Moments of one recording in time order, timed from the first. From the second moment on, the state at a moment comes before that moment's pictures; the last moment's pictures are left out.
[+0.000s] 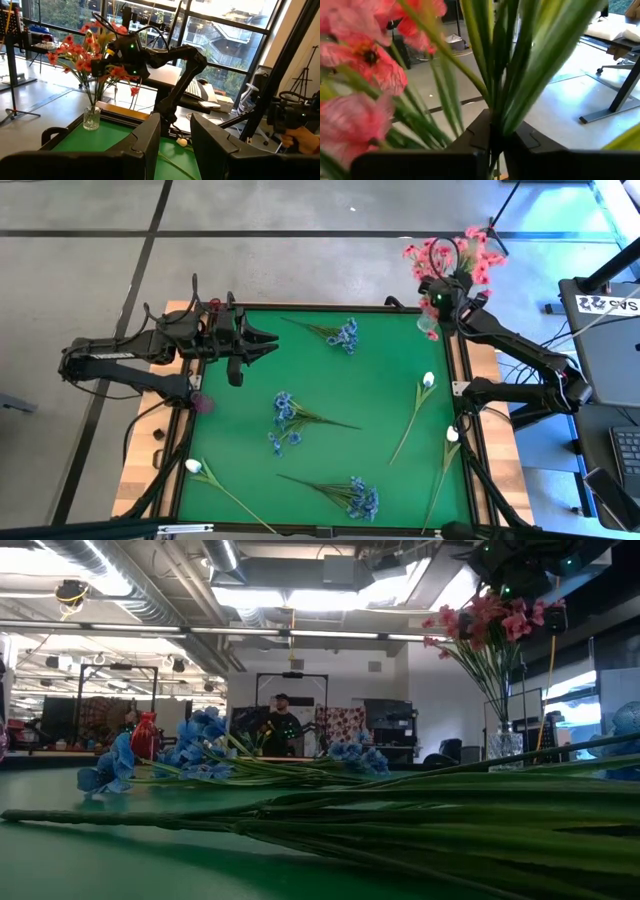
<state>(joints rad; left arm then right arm) 0.07 0.88 0.95 -0.07 -0.07 -0.23 -0.78 1.08 0.85 -0.27 1.01 0.53</state>
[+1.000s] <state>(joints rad) 0.07 0.88 0.95 -0.07 -0.07 -0.22 -0.75 0.98 0.99 -0.40 0.86 0.60</state>
